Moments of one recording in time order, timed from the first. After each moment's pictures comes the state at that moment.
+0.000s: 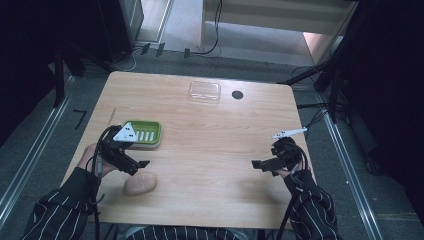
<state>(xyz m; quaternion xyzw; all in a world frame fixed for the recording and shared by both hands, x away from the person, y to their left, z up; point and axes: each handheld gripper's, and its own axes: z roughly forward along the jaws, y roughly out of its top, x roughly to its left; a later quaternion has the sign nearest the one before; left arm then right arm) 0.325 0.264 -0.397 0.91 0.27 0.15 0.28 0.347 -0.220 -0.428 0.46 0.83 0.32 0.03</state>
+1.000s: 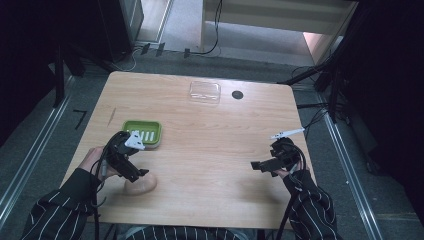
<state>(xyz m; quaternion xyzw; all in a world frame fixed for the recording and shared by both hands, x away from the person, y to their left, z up) 0.322 0.252 -0.410 0.94 0.25 0.12 0.20 0.349 -0.217 -0.433 0.47 0.83 0.30 0.02</state>
